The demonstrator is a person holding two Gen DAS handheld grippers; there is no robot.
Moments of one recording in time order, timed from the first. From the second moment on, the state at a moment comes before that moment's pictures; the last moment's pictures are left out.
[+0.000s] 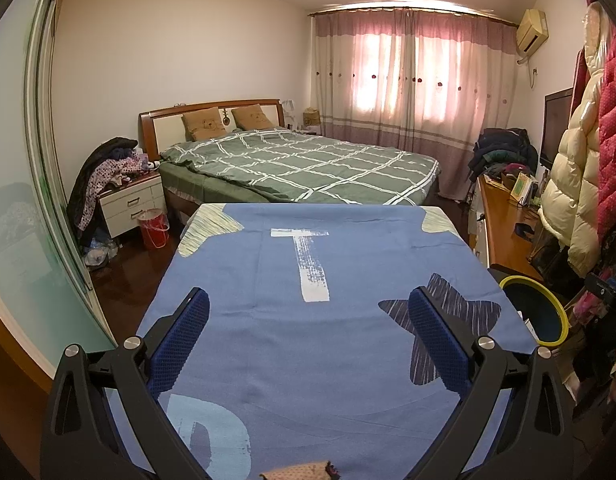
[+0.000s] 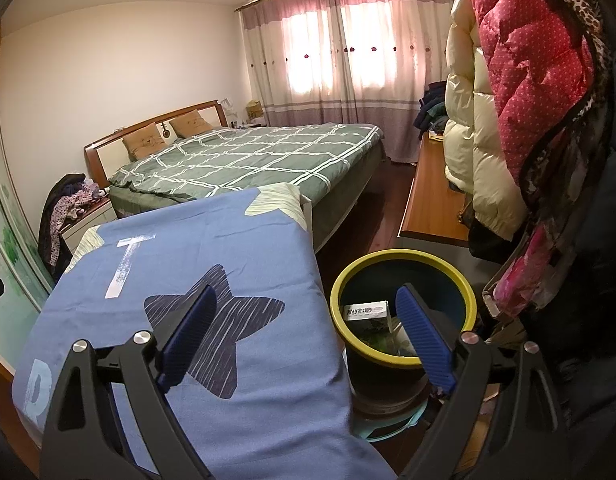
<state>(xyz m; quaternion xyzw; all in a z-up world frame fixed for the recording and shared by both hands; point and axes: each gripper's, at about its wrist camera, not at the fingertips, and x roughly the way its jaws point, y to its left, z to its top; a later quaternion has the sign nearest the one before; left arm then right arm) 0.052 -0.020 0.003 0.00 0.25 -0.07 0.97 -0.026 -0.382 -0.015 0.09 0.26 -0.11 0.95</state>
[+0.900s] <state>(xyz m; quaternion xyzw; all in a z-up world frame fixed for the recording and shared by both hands) 0.061 -0.022 -0.003 0.00 0.26 -0.07 0.96 -0.019 -0.379 -0.021 0.09 0.27 -0.11 0.95</state>
